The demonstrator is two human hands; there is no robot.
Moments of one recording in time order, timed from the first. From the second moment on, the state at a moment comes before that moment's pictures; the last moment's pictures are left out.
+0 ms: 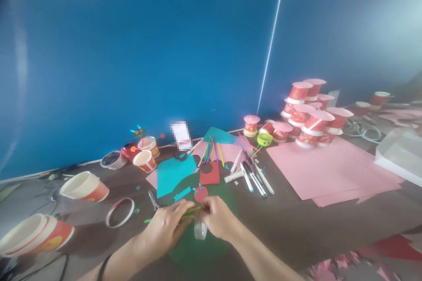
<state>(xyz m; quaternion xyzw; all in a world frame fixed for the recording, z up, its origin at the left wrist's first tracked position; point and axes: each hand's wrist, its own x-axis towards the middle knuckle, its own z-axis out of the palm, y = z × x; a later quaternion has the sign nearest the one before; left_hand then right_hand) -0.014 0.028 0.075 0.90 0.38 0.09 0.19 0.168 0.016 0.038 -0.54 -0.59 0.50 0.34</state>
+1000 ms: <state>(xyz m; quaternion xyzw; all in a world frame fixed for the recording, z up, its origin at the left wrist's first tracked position) -0.007 0.031 0.070 0.94 0.31 -0.09 -0.08 0.162 0.019 0.027 -0.47 -0.41 0.69 0.36</state>
